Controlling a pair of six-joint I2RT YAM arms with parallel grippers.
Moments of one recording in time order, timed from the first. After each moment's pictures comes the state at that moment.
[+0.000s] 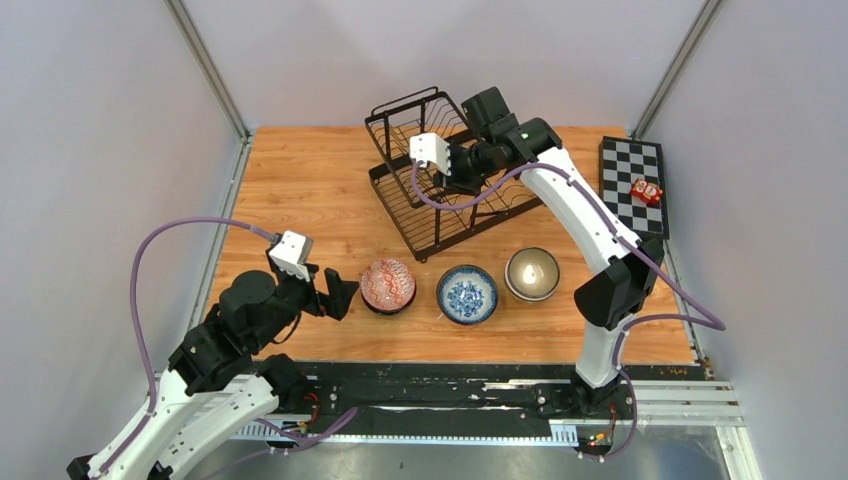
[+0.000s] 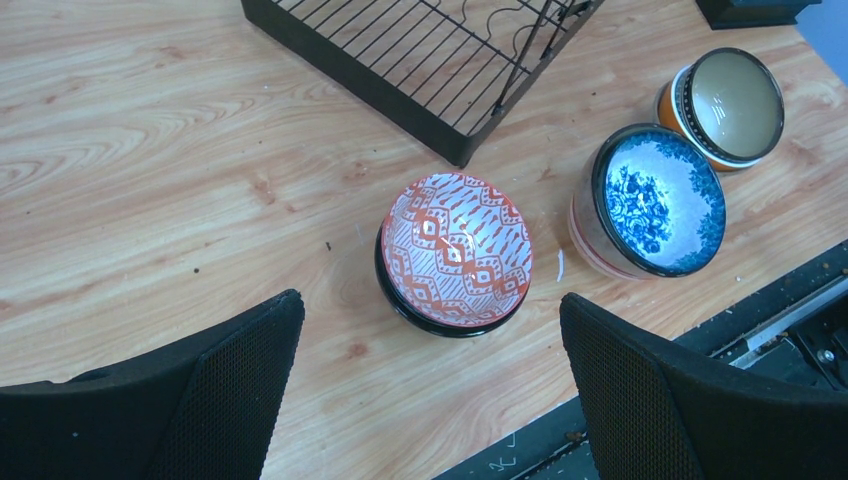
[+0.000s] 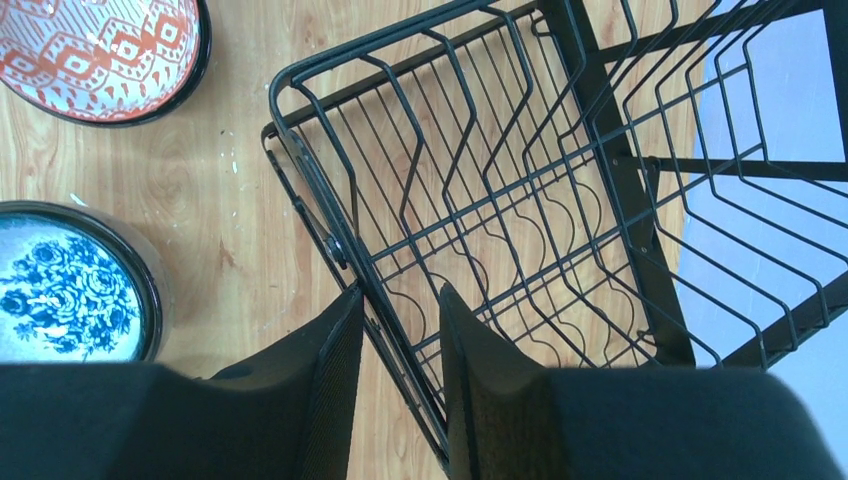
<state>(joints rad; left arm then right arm) -0.73 0.39 0.74 -0.67 -0.21 -0.26 0.57 1.84 2.05 -1.09 -0.47 -1.02</state>
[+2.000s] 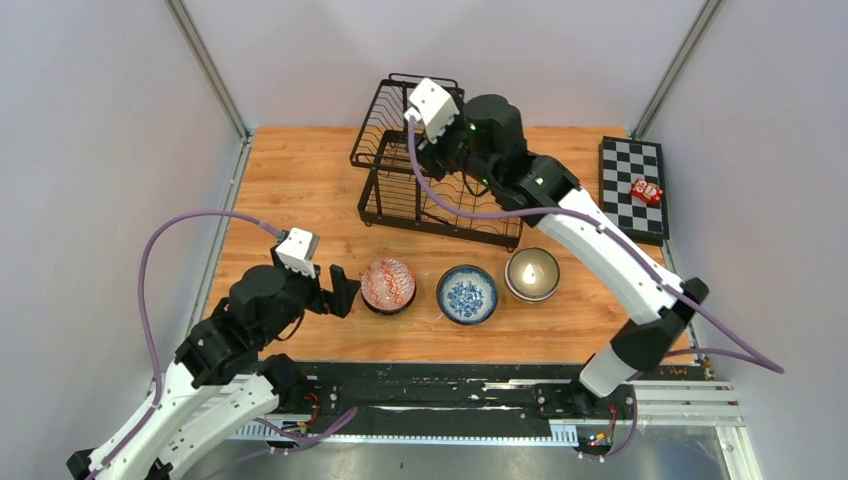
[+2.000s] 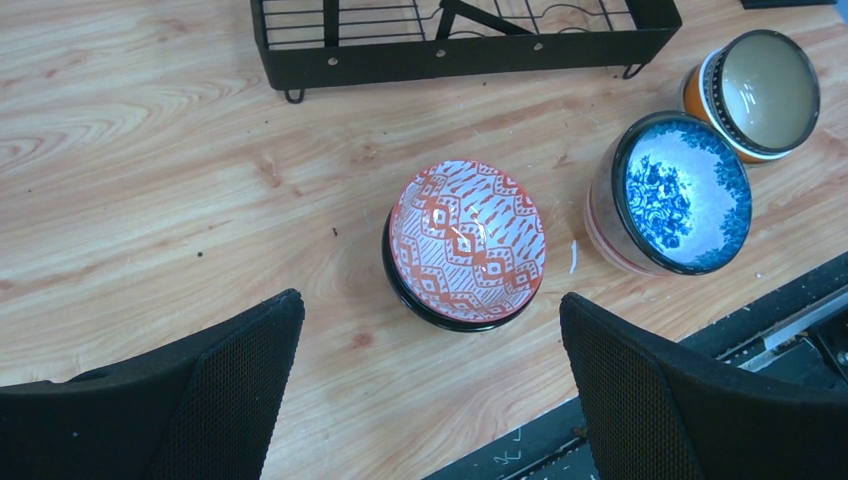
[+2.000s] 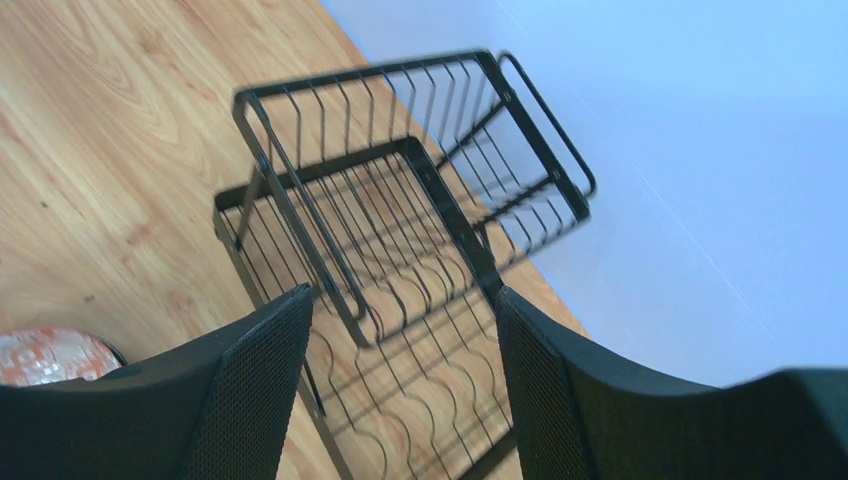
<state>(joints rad) -0.73 0.42 0.74 -0.67 -0.23 -0.27 0.81 1.61 1.89 -0.50 0.10 -0.43</state>
